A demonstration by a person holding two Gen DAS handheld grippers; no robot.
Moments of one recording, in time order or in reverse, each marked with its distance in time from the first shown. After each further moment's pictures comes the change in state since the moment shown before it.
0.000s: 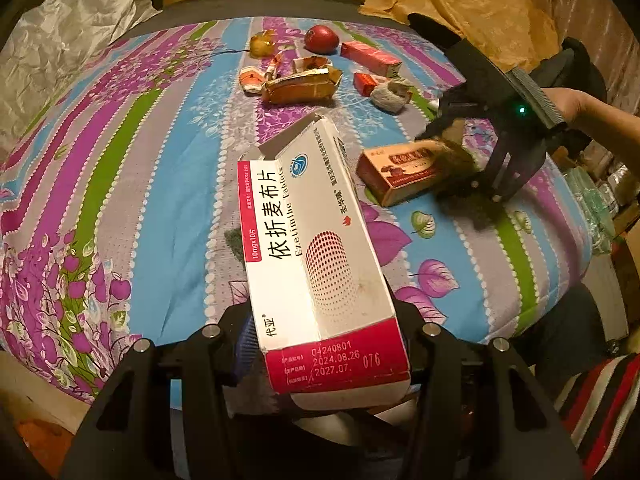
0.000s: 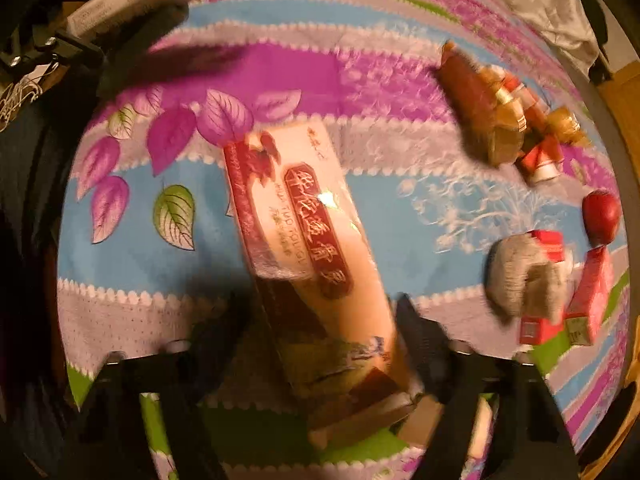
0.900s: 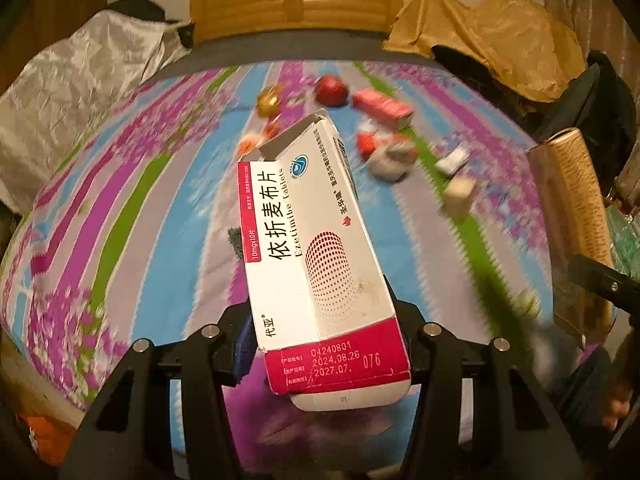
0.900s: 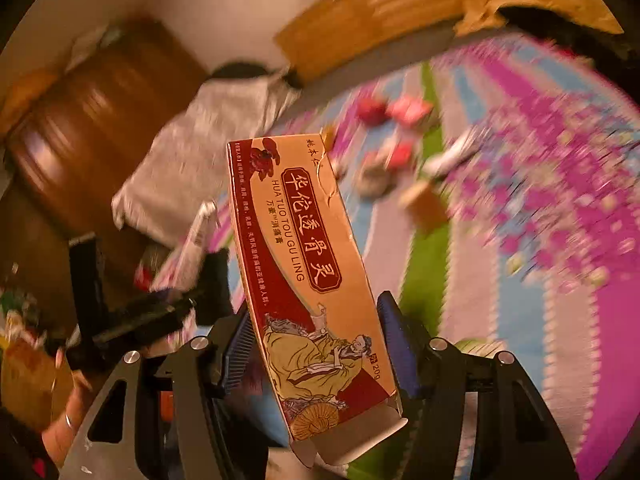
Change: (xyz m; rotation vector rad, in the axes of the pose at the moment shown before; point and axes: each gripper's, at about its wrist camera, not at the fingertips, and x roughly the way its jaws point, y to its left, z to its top) left arm -0.002 -0.077 0.068 -0.013 -0.152 0.168; right arm -0.142 0.114 -0.164 1.331 -0.835 -0.018
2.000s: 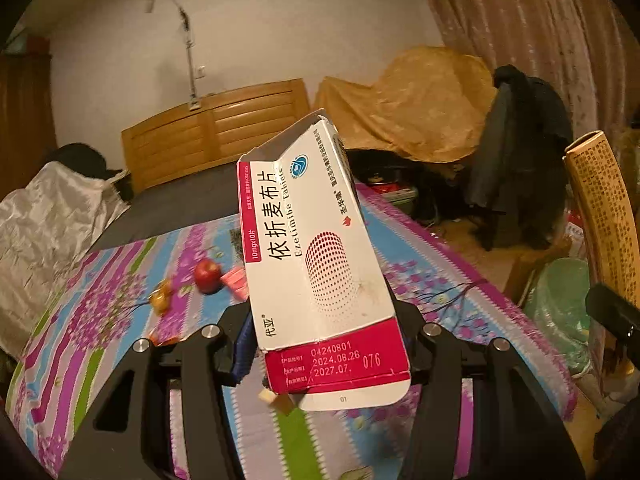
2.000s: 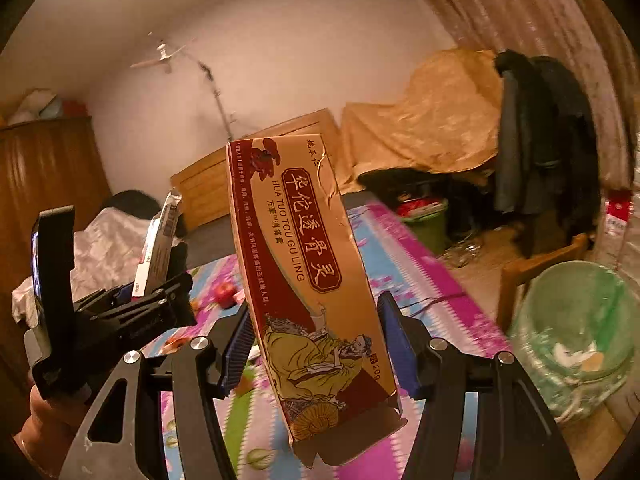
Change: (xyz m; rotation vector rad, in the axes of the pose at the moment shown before) left arm -0.061 -0.254 0.113 0.257 -0.404 -0.081; right arm -0.228 -0.048 0.052 -0.009 -0.545 -0.484
